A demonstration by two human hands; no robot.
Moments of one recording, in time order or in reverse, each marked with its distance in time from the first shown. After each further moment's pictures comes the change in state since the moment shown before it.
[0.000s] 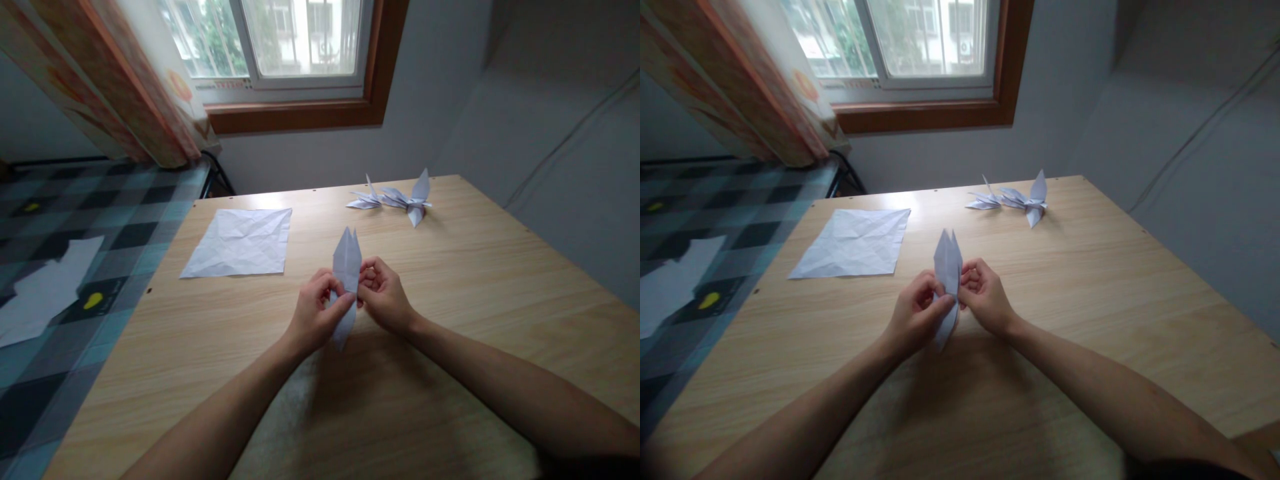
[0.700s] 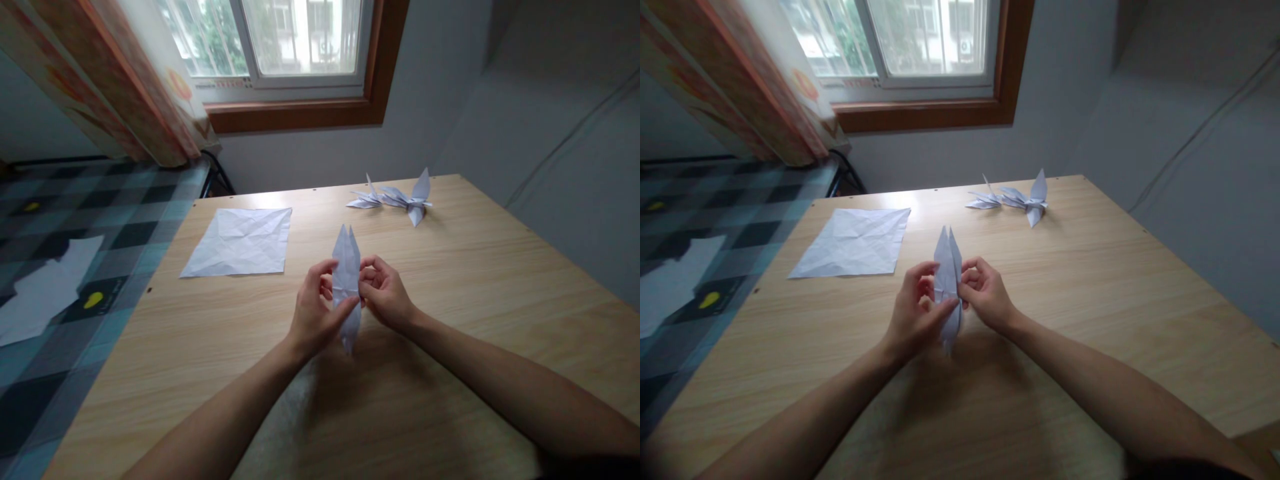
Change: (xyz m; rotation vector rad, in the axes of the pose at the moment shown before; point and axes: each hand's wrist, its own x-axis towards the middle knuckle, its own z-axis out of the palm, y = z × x) left_hand -0.005 -0.004 0.006 0.072 0.150 0.027; right_hand 0.002 -0.003 -0.002 0.102 -0.050 0.061
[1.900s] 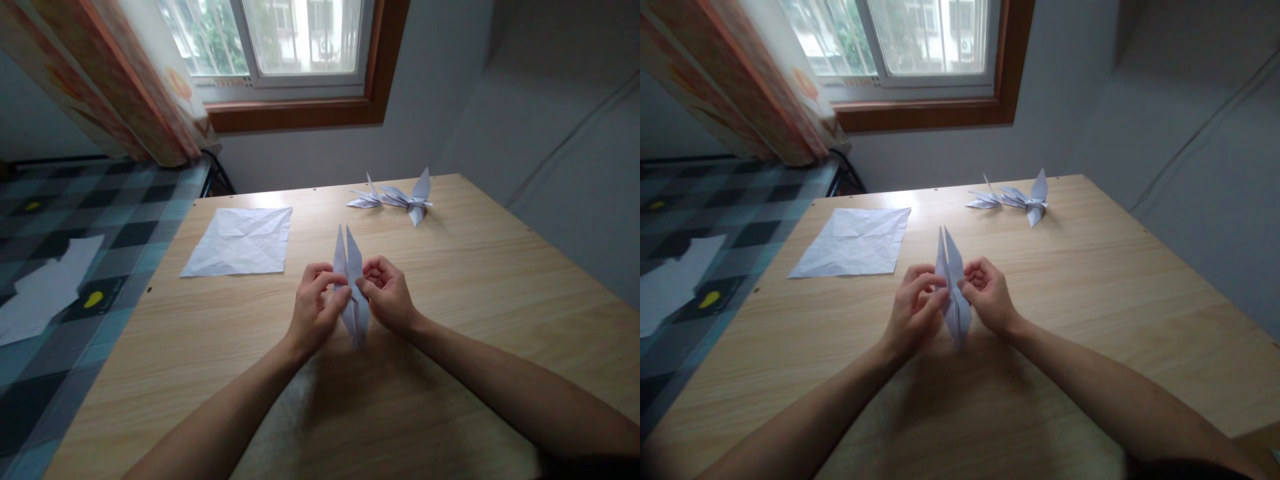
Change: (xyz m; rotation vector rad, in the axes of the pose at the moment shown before) left_hand 0.005 0.011 -0.007 0.084 -0.022 0.057; right_hand -0.003 0.001 0.002 -0.147 0.127 -0.118
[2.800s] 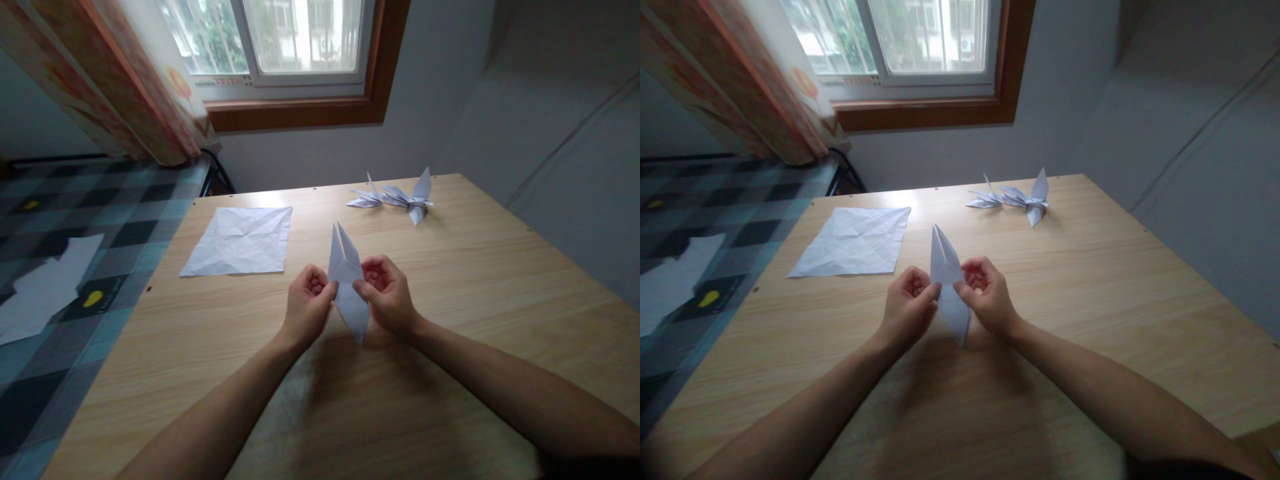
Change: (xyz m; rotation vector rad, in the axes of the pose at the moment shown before) left_hand 0.005 -0.007 0.008 -0.406 0.105 -0.398; right_hand -0.005 0.002 -0.002 -0.065 -0.012 -0.092
